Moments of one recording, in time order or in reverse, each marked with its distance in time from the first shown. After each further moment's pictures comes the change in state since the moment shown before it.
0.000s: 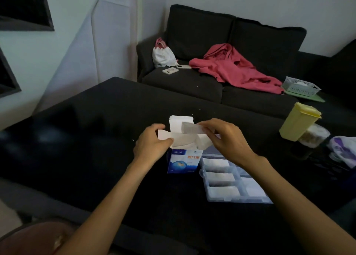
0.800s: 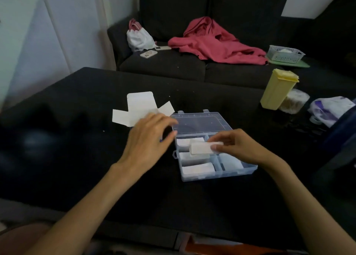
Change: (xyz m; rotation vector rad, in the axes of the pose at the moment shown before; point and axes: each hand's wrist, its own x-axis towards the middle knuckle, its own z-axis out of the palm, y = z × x) left_hand -0.042 0.022 0.048 0.462 0.041 0.789; right_hand -0.094 0.065 -0.026 0.552 -0.363 0.522
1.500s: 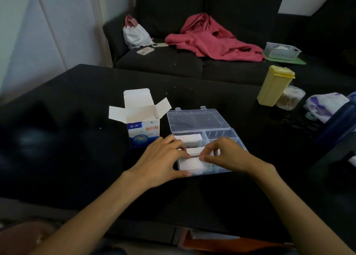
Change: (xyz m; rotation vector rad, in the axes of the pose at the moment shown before) left_hand -0.018 0.010 0.030 0.054 -0.485 0.236; right_hand 0.004 0.003 0.030 -0.367 -0.085 0.076
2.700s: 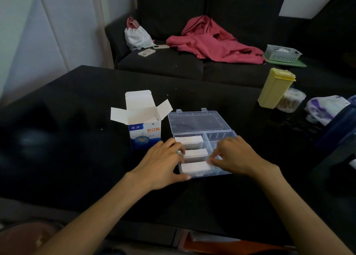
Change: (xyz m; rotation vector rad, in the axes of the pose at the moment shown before) left_hand 0.000 0.002 0.001 0.040 -0.084 -0.036; right_hand -0.004 0.008 -0.007 -0.409 0.099 -0.009
